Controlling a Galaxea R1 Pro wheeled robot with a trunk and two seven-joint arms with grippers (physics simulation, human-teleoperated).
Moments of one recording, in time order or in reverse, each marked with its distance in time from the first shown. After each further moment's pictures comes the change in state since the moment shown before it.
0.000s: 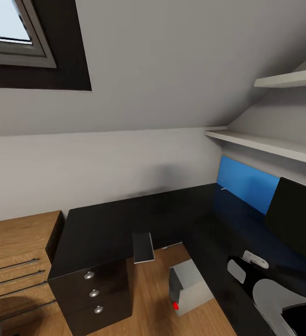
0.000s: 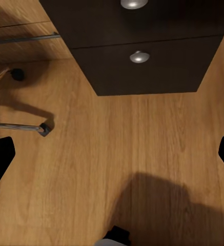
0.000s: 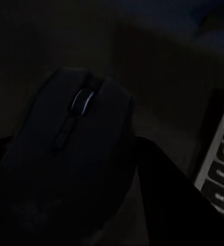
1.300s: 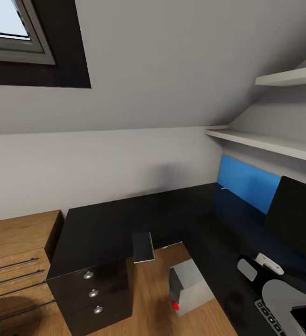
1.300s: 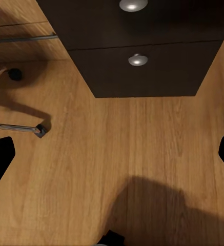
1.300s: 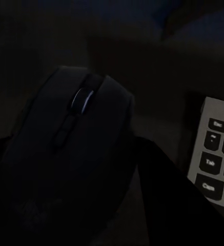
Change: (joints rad) left arm 0.000 0.000 0.006 -0.019 0.006 0.000 0.007; right arm 0.001 -0.052 -0.103 0.003 -0.058 -0.072 0.004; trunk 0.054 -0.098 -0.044
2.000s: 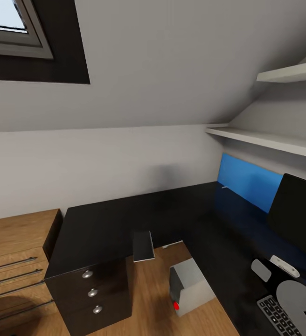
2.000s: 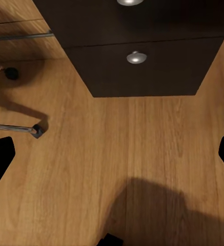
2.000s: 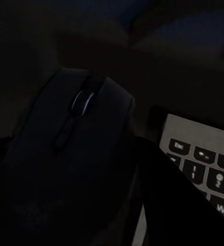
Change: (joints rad) left arm 0.000 0.000 -0.001 0.001 0.000 0.000 -0.001; right arm 0.000 -0.083 0.002 0.002 0.004 0.093 0.005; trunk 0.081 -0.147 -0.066
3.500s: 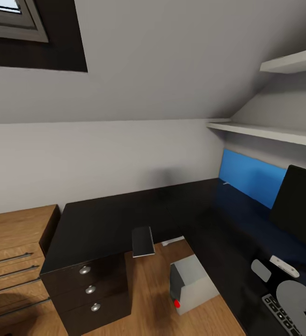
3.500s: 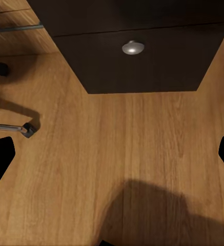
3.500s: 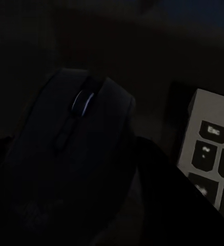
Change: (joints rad) left arm 0.000 0.000 -0.001 0.001 0.000 0.002 -0.004; right arm 0.000 0.000 0.006 0.000 0.000 0.020 -0.001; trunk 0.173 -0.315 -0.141
